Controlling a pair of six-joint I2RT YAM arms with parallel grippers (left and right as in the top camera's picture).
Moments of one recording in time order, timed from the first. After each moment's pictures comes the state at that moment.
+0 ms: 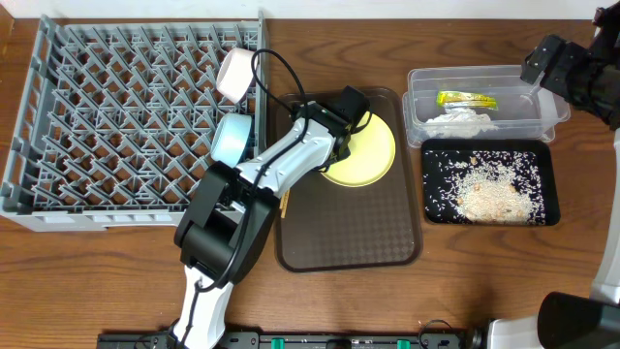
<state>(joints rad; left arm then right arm) -0.60 2.12 1.56 -0.81 -0.24 -0.99 -0.22 1.62 1.84 -1.10 -0.15 0.28</state>
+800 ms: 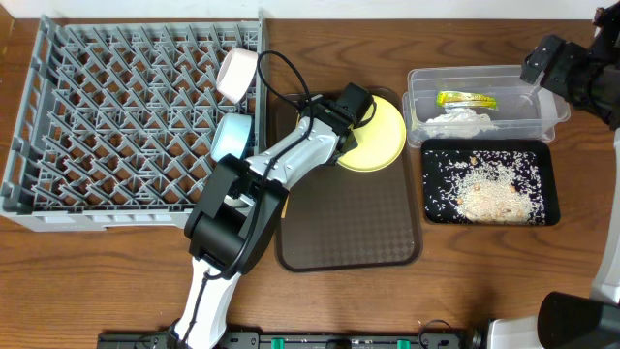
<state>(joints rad) -0.60 2.19 1.58 -0.67 -0.20 -1.01 -0.22 1.62 1.84 -1.10 -0.15 0.28</state>
